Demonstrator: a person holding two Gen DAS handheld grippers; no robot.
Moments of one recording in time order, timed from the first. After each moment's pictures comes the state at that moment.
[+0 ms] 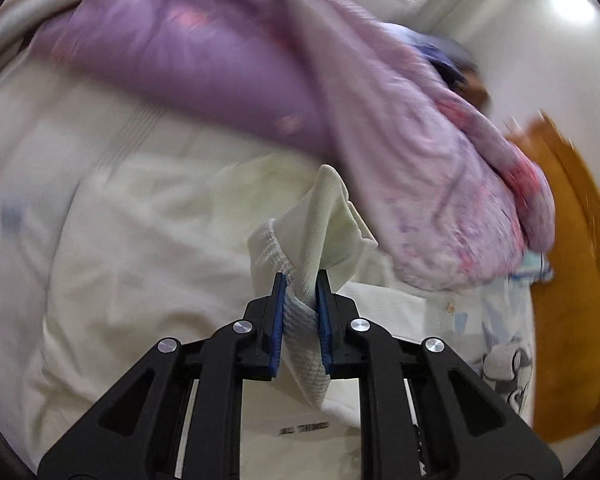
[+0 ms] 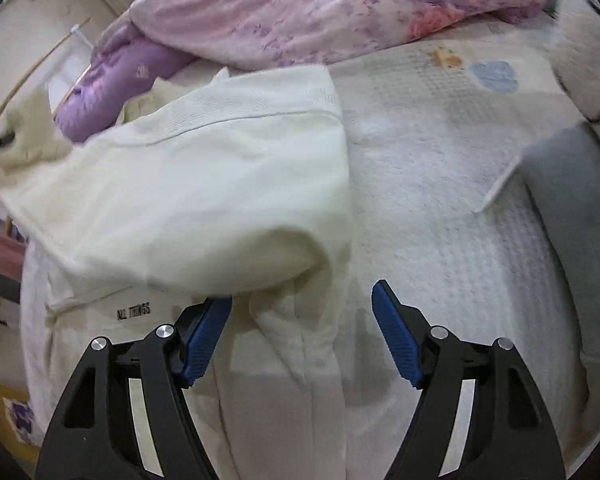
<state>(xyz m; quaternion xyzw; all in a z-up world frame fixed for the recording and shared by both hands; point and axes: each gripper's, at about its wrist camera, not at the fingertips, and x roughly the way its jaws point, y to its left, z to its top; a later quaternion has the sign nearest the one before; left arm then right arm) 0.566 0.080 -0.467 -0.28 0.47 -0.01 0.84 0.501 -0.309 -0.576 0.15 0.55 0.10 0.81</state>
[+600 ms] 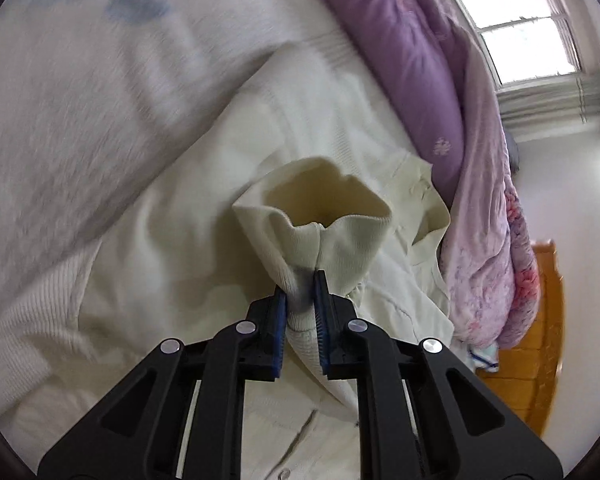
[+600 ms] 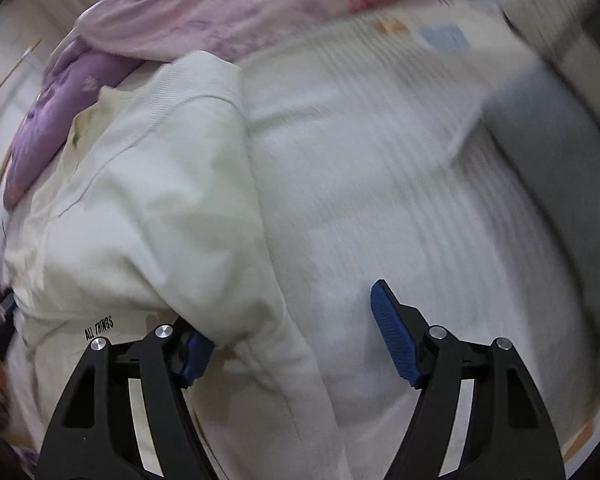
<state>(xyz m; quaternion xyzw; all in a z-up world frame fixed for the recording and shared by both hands) 0.473 0.223 -0.596 -0.49 0.46 0.04 0.74 0.473 -0.331 -0.599 0.20 0.57 0.00 0.80</state>
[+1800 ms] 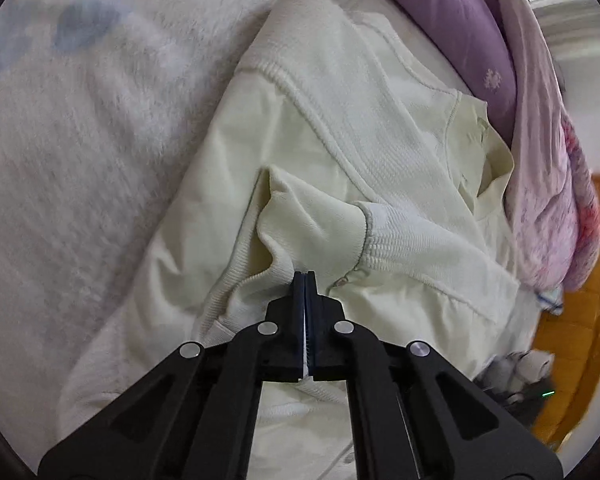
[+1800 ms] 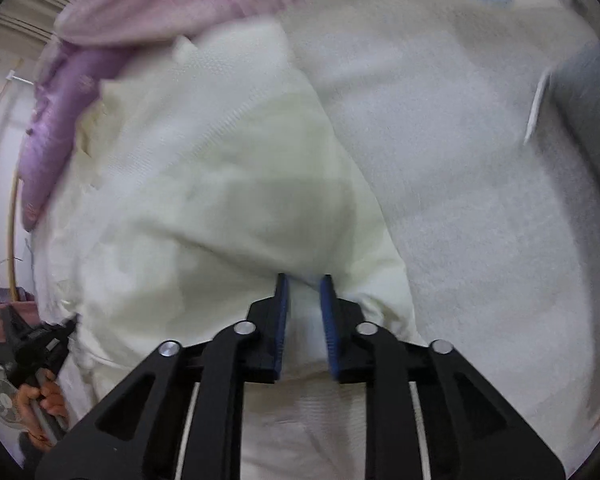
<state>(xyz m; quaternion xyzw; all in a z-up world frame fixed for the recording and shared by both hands) 0.527 0.231 -0.594 -0.34 0.60 0.04 0.73 0.532 -0.291 -0.566 0.25 0.59 0.02 0.77</state>
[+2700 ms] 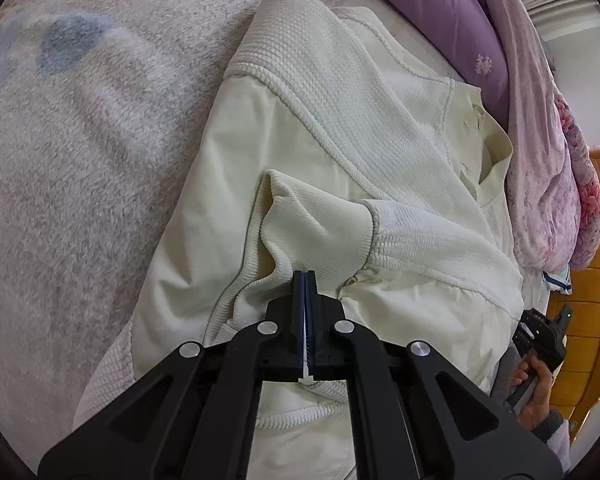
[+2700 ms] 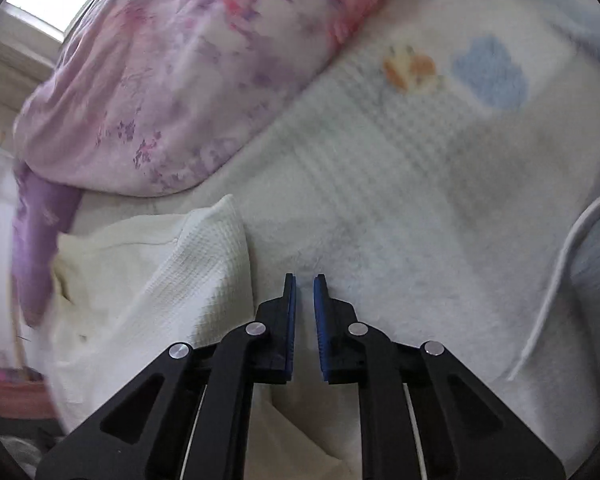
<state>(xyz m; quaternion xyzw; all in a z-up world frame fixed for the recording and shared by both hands) 0.524 0.229 -0.601 -0.33 0.59 0.02 0.74 0.641 -0.346 -0.614 0.31 0.55 -0.03 0.77</state>
